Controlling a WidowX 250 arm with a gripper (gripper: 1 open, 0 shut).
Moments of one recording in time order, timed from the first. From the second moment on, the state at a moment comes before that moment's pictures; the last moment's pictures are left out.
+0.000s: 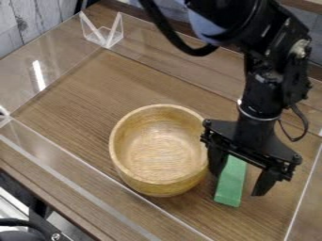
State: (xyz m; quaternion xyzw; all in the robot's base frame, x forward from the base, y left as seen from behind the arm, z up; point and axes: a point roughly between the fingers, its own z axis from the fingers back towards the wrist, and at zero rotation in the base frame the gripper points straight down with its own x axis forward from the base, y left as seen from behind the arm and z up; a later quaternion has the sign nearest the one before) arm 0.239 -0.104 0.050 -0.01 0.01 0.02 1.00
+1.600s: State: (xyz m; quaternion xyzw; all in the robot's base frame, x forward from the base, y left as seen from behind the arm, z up) arm 0.247 -0.114 0.056 -0.02 -0.03 0.08 1.00
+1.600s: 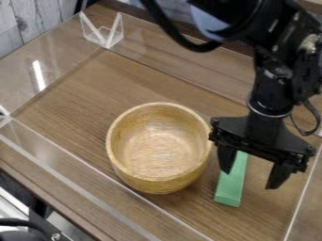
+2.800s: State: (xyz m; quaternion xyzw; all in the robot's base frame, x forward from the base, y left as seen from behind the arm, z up) arm 0.246 -0.130 0.028 0.02 -0.03 0.07 1.00
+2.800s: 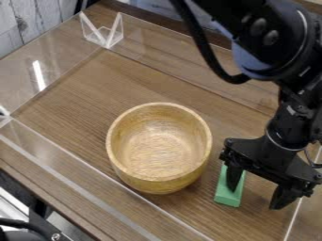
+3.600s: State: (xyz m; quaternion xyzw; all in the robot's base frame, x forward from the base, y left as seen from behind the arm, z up) arm 0.252 -0.109 0.024 0.04 -0.05 0.03 1.00
